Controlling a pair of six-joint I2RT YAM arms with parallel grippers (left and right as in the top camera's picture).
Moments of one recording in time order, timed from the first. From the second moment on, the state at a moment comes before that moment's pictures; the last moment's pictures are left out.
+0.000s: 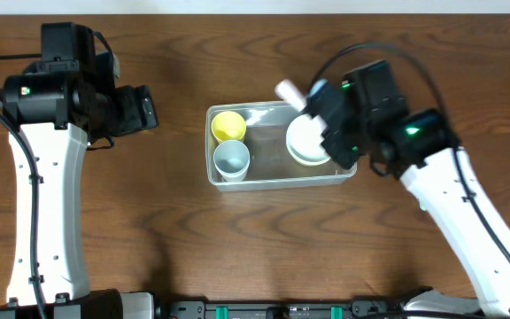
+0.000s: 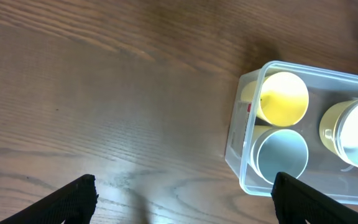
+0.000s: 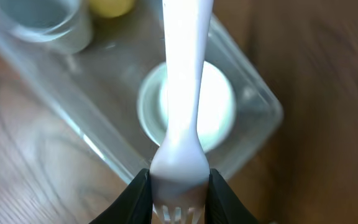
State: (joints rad) left arm 0.06 1.53 1.71 -1.38 0.10 -0.20; right arm 0.45 1.47 1.41 -1.01 -0.06 -0.47
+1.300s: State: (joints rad) left arm 0.06 1.53 1.71 -1.39 0.10 -0.20; right arm 0.43 1.69 1.50 -1.05 0.05 -0.44
